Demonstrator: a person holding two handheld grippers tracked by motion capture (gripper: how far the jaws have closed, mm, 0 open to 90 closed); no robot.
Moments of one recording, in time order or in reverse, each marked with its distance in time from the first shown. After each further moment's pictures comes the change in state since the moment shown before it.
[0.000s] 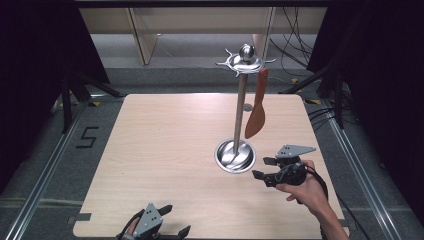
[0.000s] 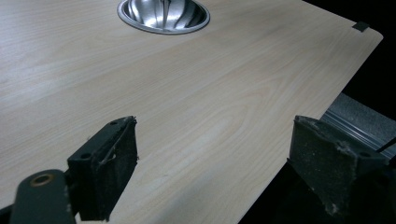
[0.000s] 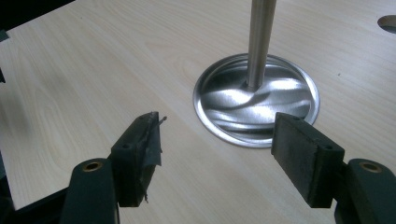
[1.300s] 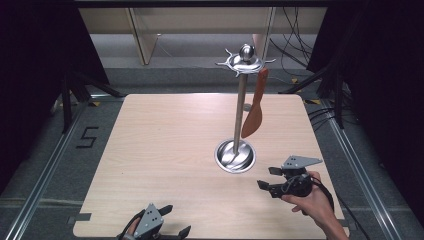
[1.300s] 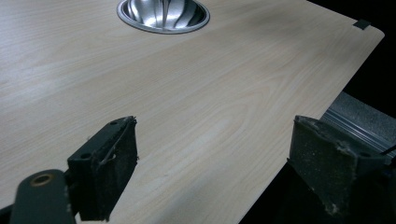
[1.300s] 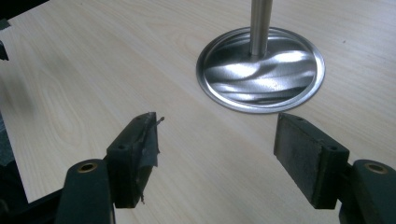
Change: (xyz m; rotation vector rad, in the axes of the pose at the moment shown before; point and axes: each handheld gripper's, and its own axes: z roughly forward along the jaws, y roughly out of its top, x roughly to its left) left arm 0.001 -0.001 0.000 0.007 0.005 0.020; right arm 0.003 -0.031 -0.009 0.017 0.007 0.047
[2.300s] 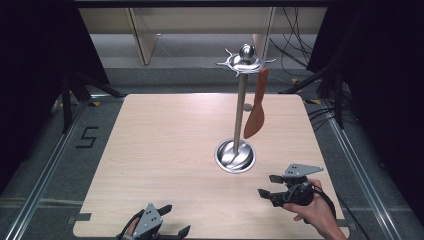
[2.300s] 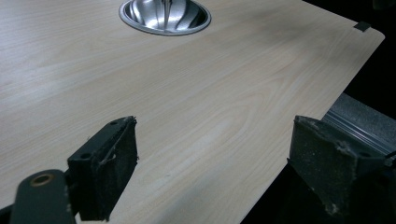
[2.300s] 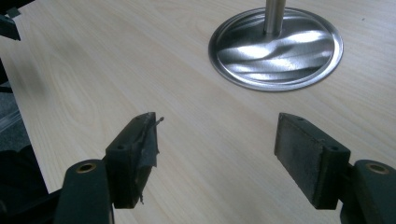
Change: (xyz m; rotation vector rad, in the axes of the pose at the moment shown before) left arm 0.003 0.000 -0.002 0.010 0.012 0.015; right arm 0.006 -0.018 -0.002 0.010 0.037 -0.010
